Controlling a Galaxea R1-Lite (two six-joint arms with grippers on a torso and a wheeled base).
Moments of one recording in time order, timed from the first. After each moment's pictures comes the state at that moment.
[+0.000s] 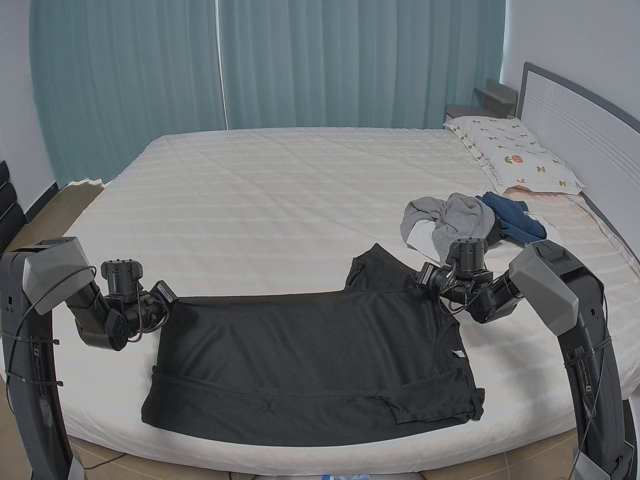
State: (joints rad) left arm 0.09 2.40 -0.93 -0.93 -0.16 -0.76; right arm 0.20 2.70 -1.59 -0.69 0.10 0.54
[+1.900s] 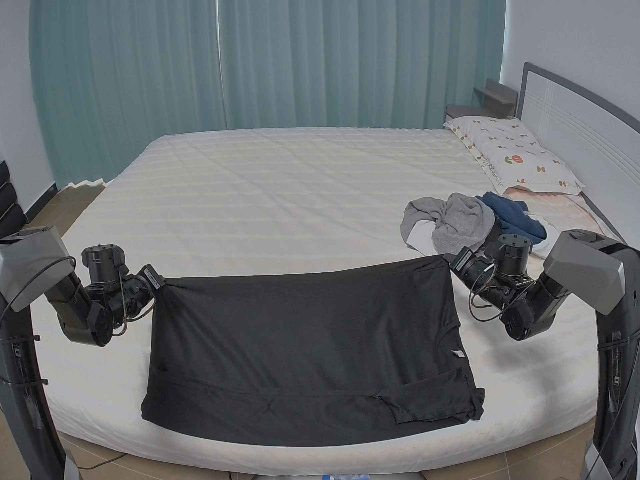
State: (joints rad) left arm 0.11 2.27 -0.84 -1.01 -0.16 -0.65; right arm 0.14 2.44 -1.07 -1.20 0.13 0.78
